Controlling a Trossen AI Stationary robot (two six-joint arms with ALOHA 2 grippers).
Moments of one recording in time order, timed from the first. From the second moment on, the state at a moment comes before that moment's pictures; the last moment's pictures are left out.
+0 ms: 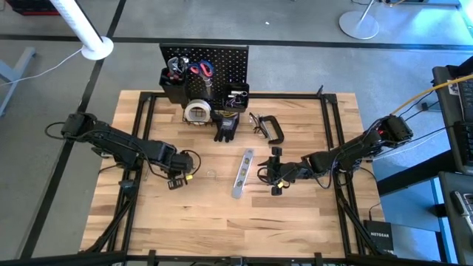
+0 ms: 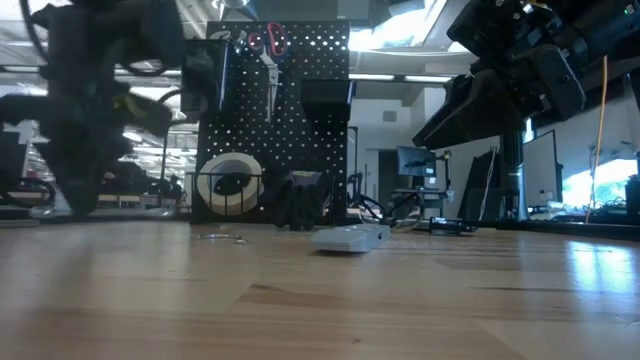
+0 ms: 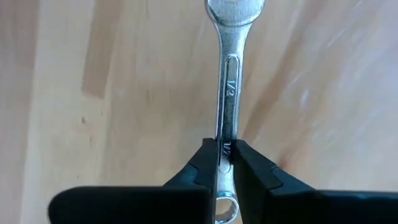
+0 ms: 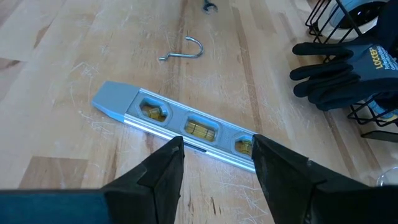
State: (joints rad) left arm -0.17 1.33 0.66 -0.79 -0.09 -0.48; right arm 0.33 1.39 0.60 0.16 0.40 0.00
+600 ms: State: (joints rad) left arm -0.17 1.33 0.85 -0.78 -0.14 -0.45; right arm 0.33 1.39 0.60 0.16 0.40 0.00
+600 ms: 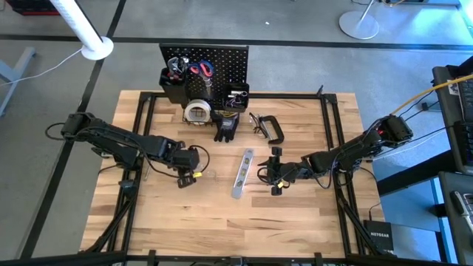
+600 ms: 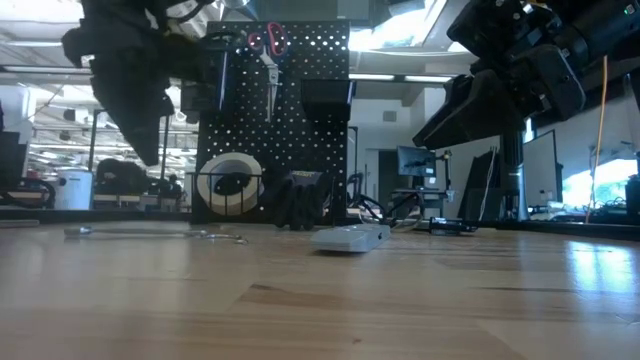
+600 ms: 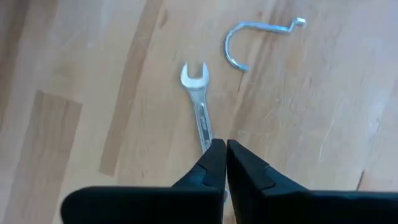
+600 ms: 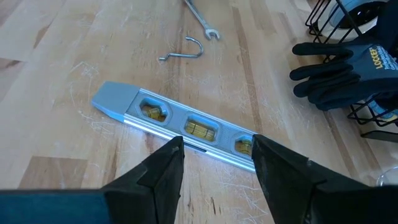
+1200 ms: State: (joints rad) left arm -0.16 1.39 0.71 -0.64 -0.08 -0.76; right arm 0.33 1.39 0.60 0.16 0.40 0.00
